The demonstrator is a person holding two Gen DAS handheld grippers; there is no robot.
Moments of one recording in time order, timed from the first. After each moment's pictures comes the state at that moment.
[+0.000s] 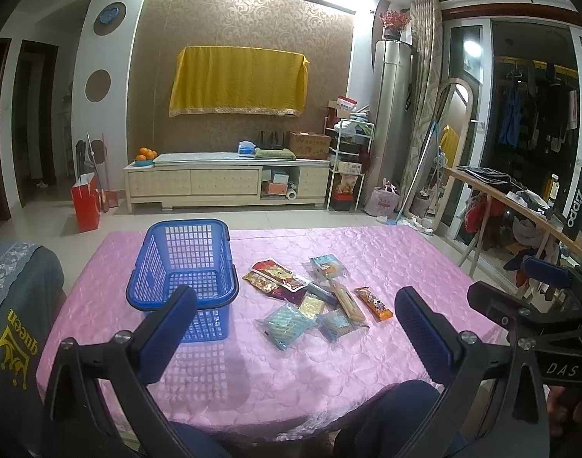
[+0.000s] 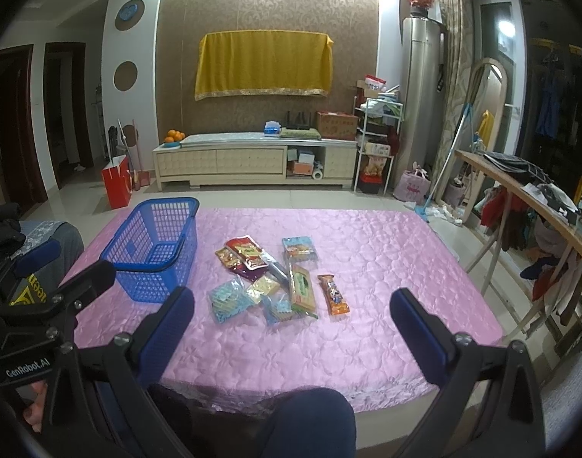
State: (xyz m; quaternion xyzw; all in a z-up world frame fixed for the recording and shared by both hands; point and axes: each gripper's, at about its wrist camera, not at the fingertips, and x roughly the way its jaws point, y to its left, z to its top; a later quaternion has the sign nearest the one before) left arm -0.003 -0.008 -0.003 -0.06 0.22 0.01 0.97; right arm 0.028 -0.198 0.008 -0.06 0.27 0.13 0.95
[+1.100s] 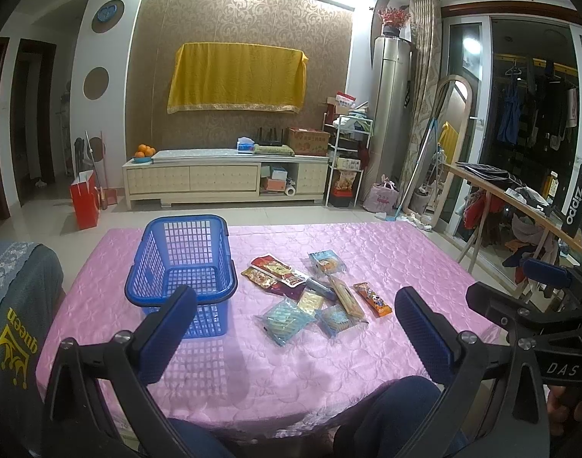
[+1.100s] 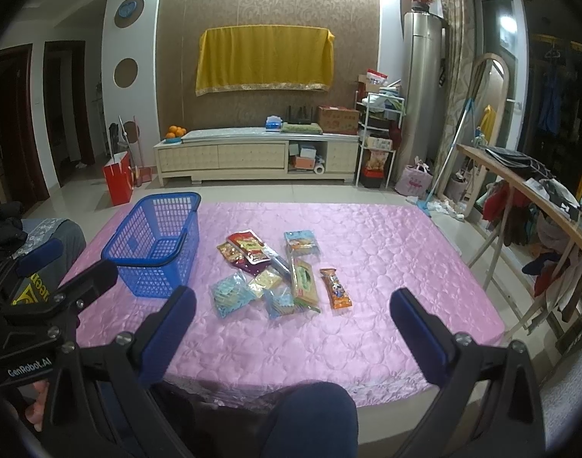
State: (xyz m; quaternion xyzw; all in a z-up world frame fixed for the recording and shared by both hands) left arm -0.004 -0.009 -0.004 -0.06 0.22 0.01 0.97; right arm 0.027 -0.197 0.007 -0.06 0.28 0.13 0.95
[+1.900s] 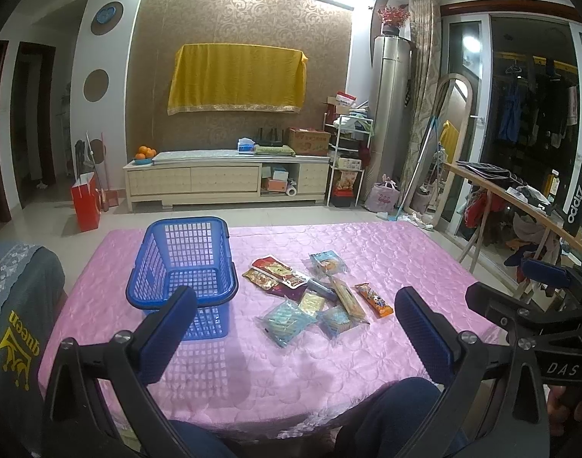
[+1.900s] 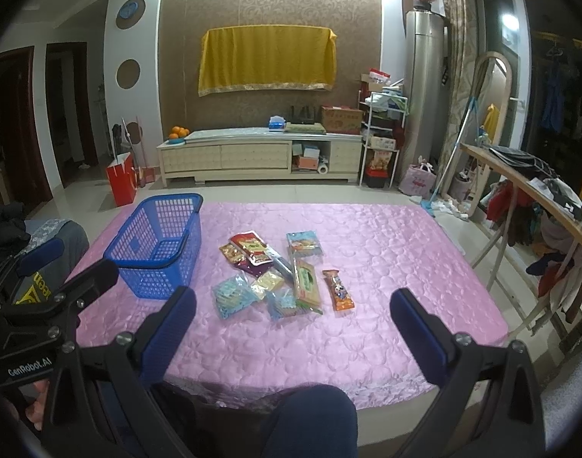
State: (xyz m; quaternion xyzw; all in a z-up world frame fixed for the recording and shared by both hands) left arm -0.002 -0.006 -0.003 -0.06 0.22 0.01 0.97; right arm 0.032 -0.197 0.006 -0.06 0.28 0.14 0.95
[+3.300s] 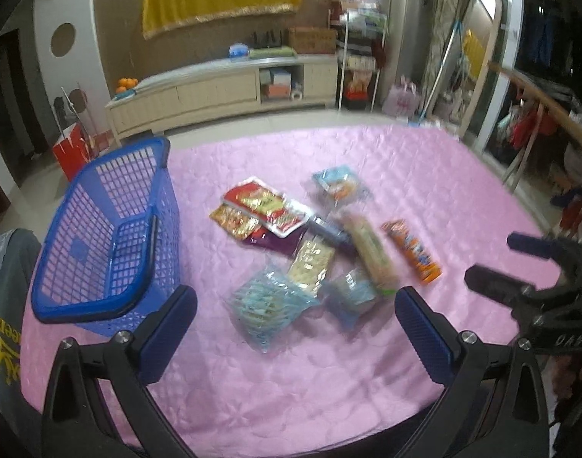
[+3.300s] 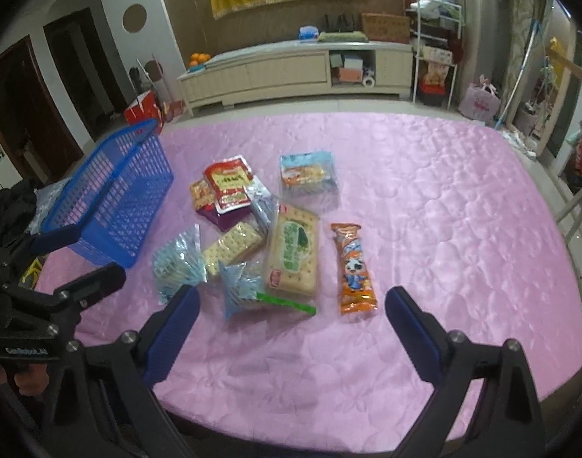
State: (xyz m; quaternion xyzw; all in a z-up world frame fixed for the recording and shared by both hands) left arm 0.196 -0.050 -0.114 -0.01 0.42 0.02 0.91; right arm 0.236 -0.231 -0.127 -0.04 0.44 0.24 0.86
